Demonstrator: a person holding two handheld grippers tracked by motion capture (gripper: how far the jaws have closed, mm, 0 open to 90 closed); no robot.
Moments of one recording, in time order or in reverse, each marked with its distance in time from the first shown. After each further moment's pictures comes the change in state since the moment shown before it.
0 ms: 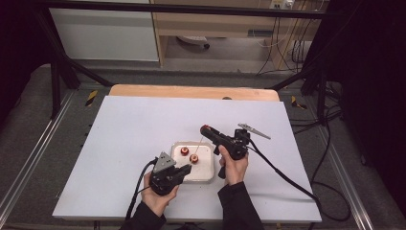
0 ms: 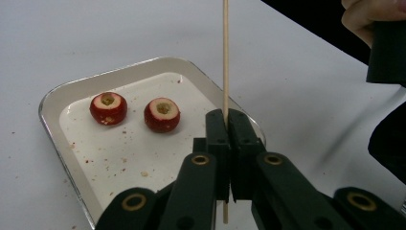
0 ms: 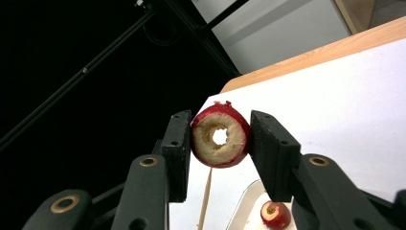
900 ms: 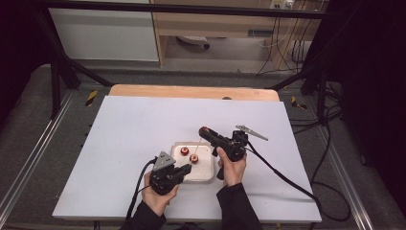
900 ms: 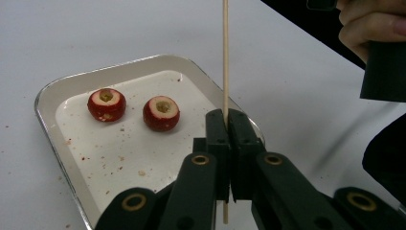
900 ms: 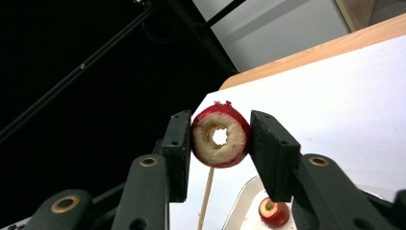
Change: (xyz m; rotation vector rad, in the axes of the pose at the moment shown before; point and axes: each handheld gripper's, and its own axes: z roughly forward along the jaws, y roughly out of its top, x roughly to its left) left arm 0.002 0.001 0.001 -0.001 -0.002 -0.032; right arm -0.001 -0.007 0.003 0.011 -0.002 -0.010
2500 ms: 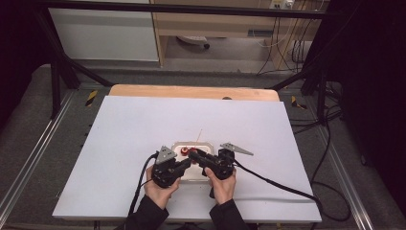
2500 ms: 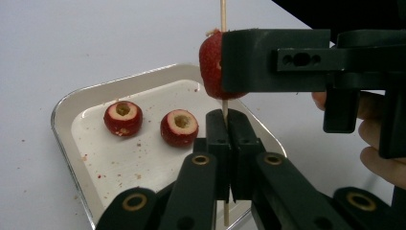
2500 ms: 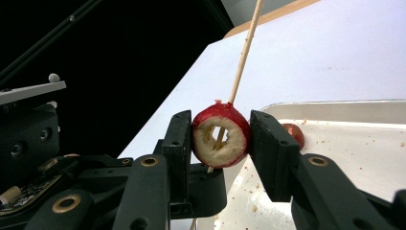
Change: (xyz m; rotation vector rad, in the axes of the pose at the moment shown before) left arm 0.009 0.008 0.012 0.004 0.031 -0.005; right arm 0.005 -0.058 0.007 0.131 -0.010 -0.039
